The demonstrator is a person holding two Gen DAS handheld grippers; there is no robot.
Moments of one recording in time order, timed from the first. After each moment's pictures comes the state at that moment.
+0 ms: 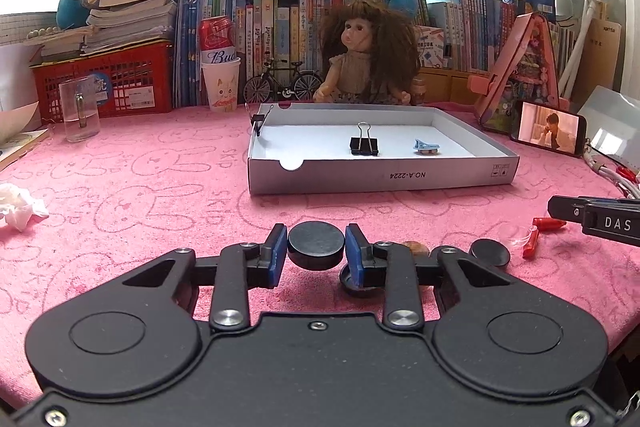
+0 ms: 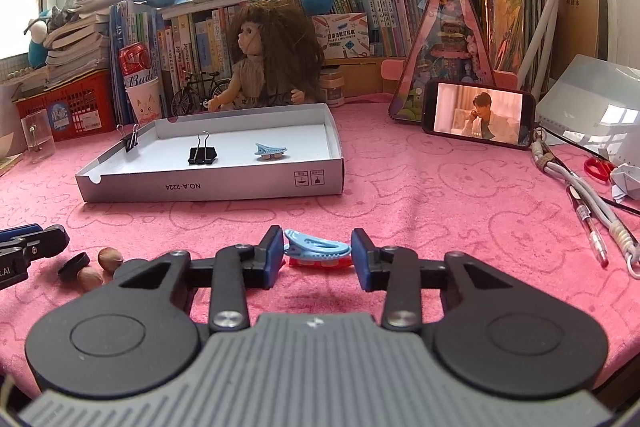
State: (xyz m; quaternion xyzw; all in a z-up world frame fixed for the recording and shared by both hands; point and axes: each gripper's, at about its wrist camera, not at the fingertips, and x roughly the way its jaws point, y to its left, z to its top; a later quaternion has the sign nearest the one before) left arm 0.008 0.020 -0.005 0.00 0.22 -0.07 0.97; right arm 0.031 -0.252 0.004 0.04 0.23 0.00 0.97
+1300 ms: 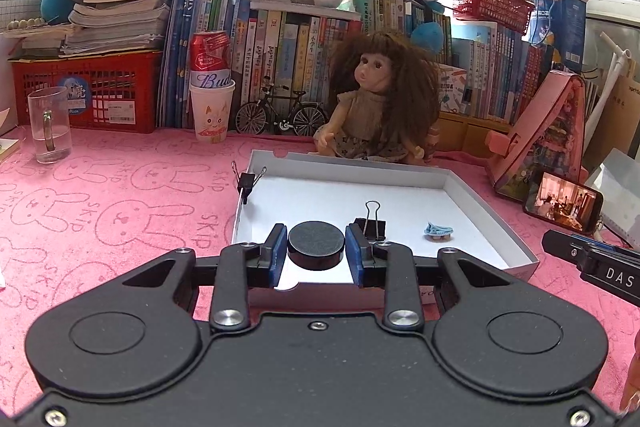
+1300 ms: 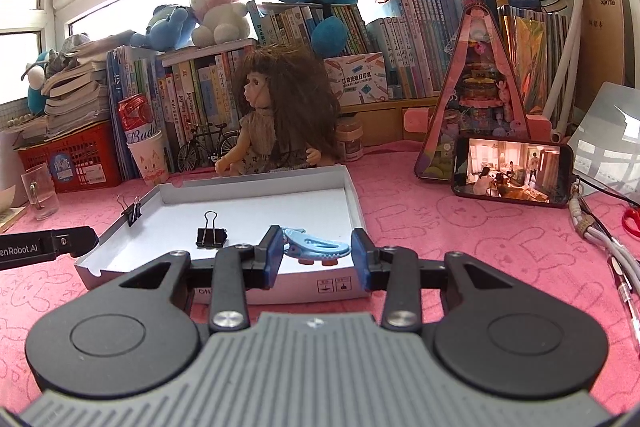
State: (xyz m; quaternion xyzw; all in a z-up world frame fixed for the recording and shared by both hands) left arm 0.116 0.022 0.044 -0.06 0.23 -0.07 0.97; right arm 0.103 -0.252 0.040 0.07 0.20 0.02 0.98
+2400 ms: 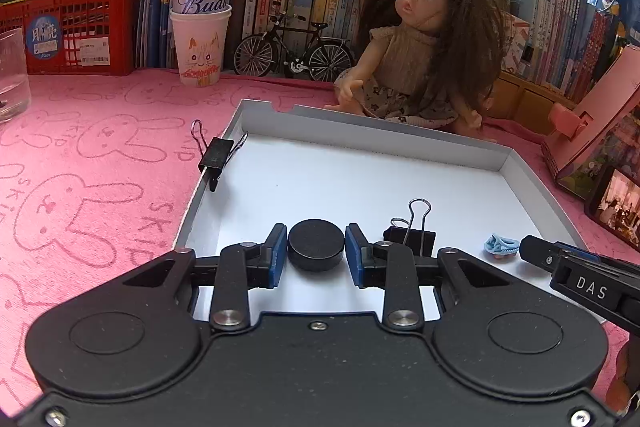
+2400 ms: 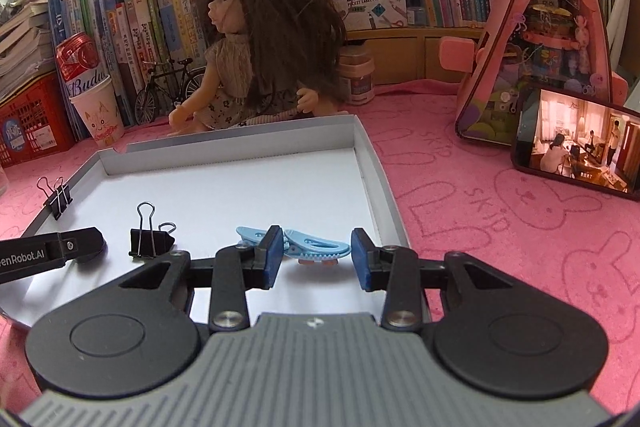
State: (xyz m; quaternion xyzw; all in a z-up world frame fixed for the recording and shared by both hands) left arm 0.245 -0.003 -0.005 -0.07 0.32 -0.04 0.94; right arm 0.231 -0.238 -0.004 0.06 0.30 0.00 0.95
